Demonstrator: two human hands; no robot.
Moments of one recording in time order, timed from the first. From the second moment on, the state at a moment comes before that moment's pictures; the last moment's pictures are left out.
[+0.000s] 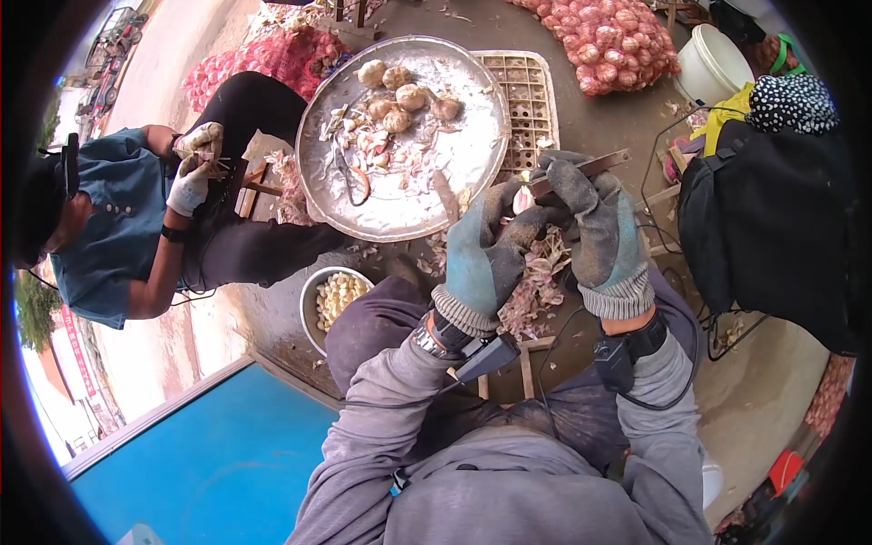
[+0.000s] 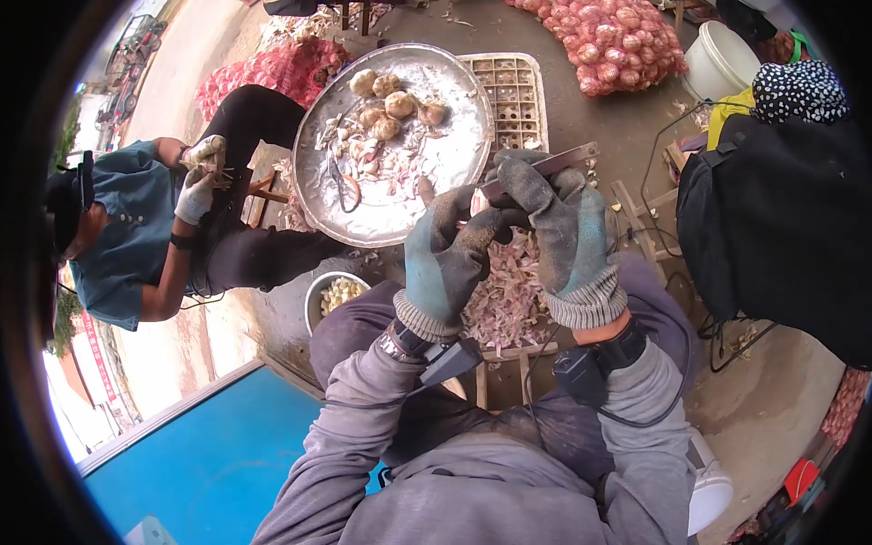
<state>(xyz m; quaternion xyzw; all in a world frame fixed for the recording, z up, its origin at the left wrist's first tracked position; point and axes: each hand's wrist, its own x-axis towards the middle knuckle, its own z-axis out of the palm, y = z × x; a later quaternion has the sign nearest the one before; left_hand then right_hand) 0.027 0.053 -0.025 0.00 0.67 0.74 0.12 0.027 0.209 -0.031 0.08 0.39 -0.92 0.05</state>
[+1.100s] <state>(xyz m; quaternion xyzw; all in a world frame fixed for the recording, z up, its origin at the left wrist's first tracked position) 0.027 0.038 -0.011 -0.05 0.61 0.77 0.18 0.014 0.224 0.004 0.07 0.52 -0.84 0.15</state>
